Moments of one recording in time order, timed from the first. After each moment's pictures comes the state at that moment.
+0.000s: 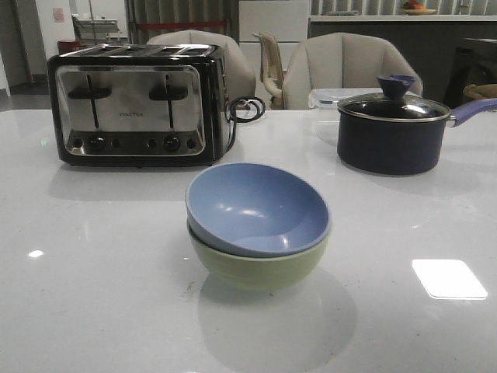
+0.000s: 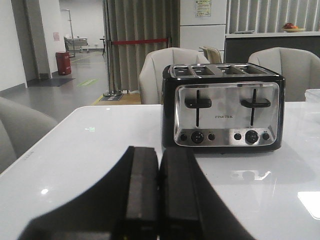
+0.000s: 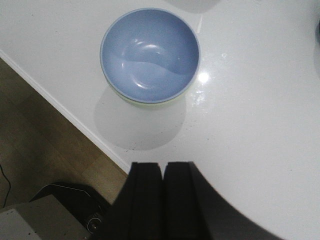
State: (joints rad) left arm -0.02 -0.01 0.01 -0.05 0.02 0.05; right arm 0.48 0.78 -0.78 0.20 0.81 -0.22
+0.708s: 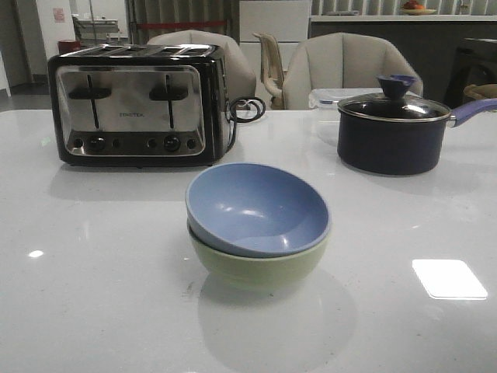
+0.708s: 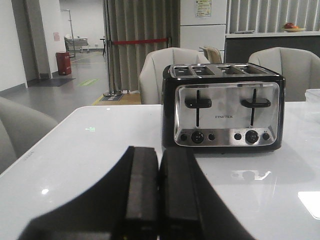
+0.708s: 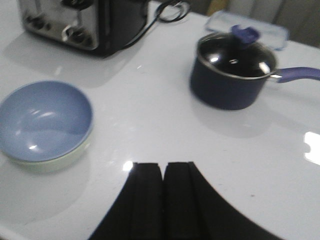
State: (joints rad) left arm -0.02 -0.01 0.01 -0.05 0.02 0.05; right arm 0.17 0.32 -0.43 0.14 0.48 -0.22
